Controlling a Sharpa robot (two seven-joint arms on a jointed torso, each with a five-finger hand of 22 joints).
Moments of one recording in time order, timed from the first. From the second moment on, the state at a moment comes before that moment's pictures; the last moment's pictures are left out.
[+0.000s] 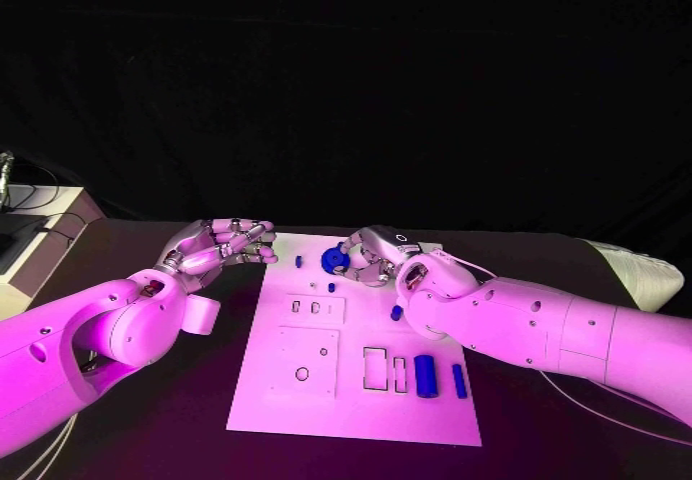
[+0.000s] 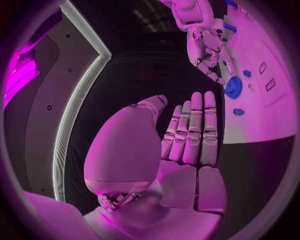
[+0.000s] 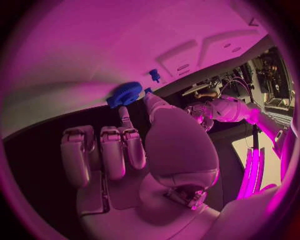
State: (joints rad) left arm 1.04 -0.96 0.27 1.56 -0.19 -0.17 0.31; left_hand 1.45 -0.18 0.39 0.27 0.25 0.92 0.22 0.19 0.13 1.10 0.15 0.07 0.07 1.10 0.10 0.35 0.35 0.18 0.98 0.20 0.40 0.18; right arm 1.26 -0.48 -0.09 1.22 -1.47 -0.55 -0.15; right_hand 1.25 -0.13 0.21 0.29 0.23 0.90 0.17 0.09 0.28 1.47 0.09 1.57 1.31 1.47 0.01 1.56 1.31 0.01 1.46 0.11 1.55 1.31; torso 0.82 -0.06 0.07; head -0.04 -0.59
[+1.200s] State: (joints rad) left arm 1.04 -0.97 0.27 1.55 -0.19 -0.17 0.31; left_hand 1.45 -0.18 0.39 0.27 0.25 0.92 0.22 0.19 0.13 1.10 0.15 0.07 0.07 1.10 0.10 0.35 0.35 0.18 0.98 0.20 0.40 0.18; right arm 1.26 -0.52 -0.09 1.24 -1.39 -0.55 -0.14; right_hand 1.18 -0.13 0.23 0.28 0.23 0.89 0.17 0.08 0.27 1.47 0.09 1.57 1.31 1.47 0.01 1.56 1.31 0.01 1.46 0.11 1.56 1.31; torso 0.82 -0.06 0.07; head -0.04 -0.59
